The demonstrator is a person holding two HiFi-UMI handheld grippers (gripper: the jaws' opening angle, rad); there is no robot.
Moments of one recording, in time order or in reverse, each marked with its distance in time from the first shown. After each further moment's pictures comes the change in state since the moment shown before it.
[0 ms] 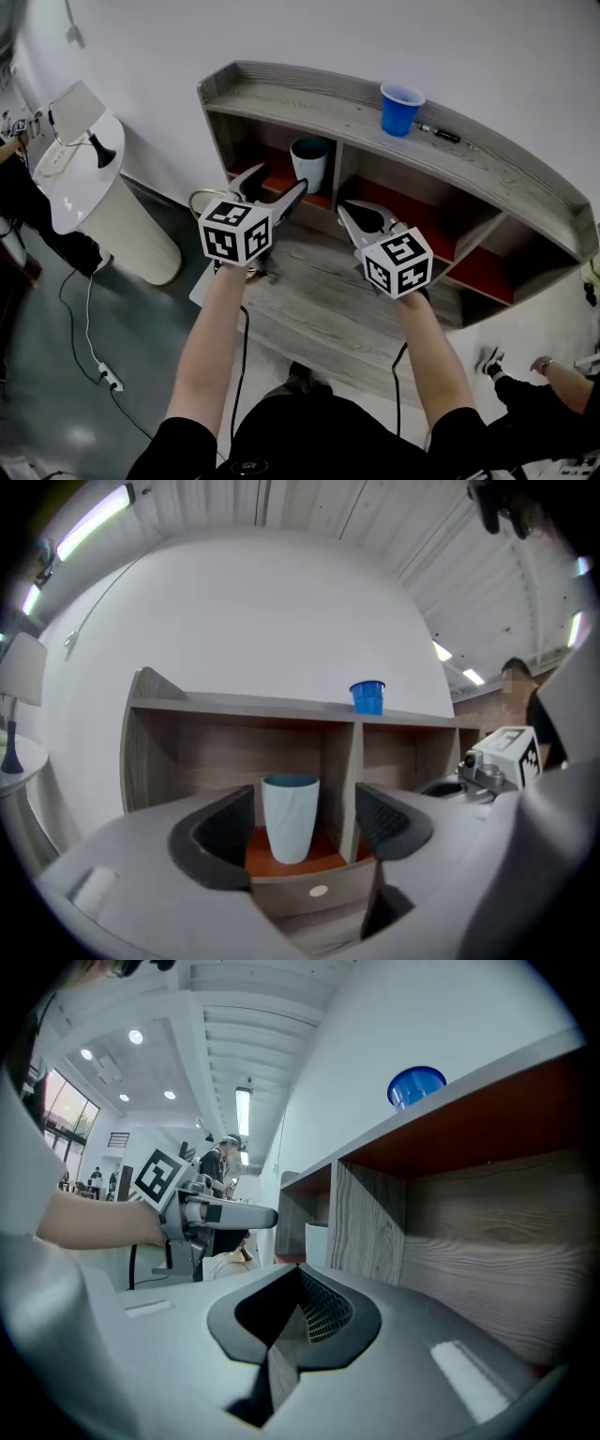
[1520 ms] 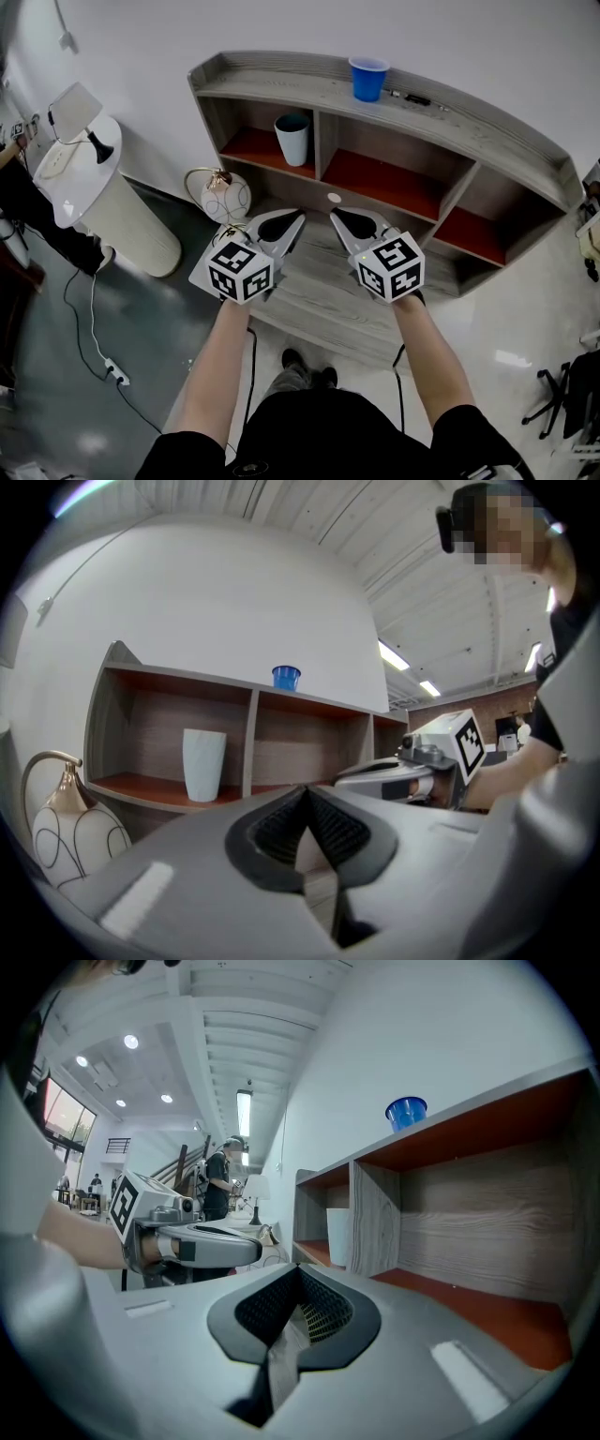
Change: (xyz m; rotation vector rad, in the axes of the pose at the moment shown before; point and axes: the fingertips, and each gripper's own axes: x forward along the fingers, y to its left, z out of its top) left arm -0.070 -0.128 -0.069 -0.009 -0.001 -0.262; right arm -0.072 0.051 -0.032 0.036 0.014 0.004
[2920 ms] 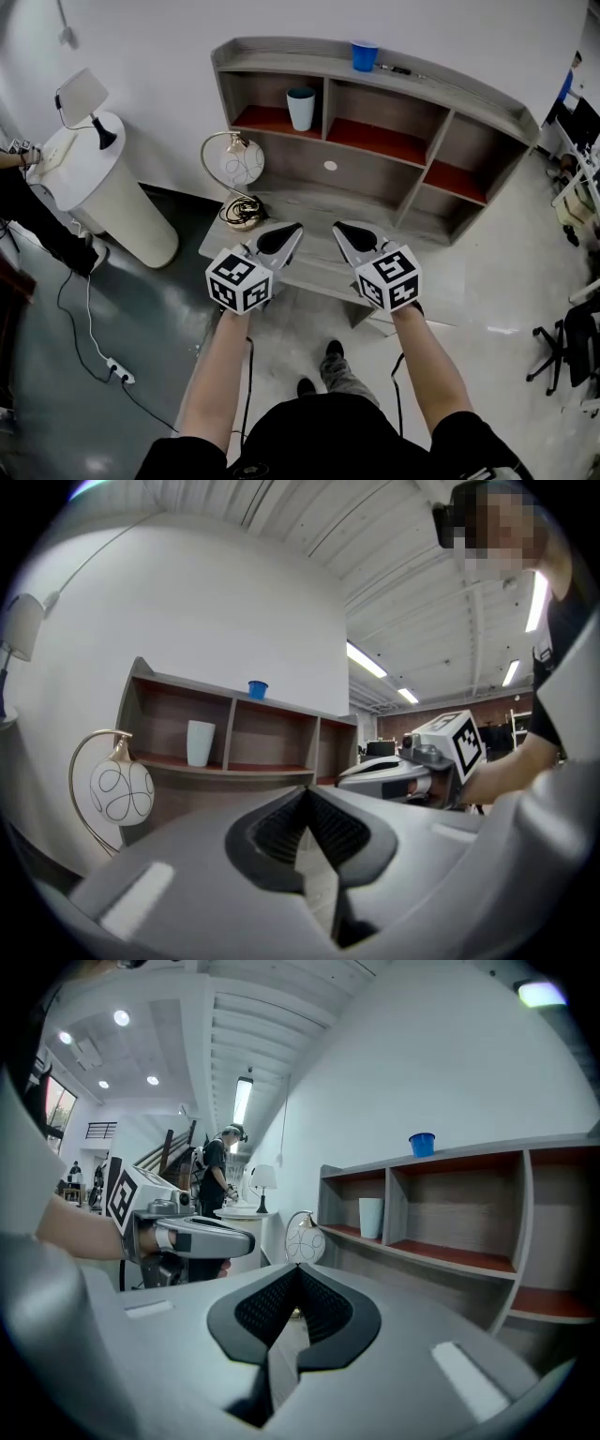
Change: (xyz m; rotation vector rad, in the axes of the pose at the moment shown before) left arm -0.157 -0.088 -0.037 -0.024 0.015 -0.114; right arm -0.085 0.162 -0.028 0.003 0.070 -0.130
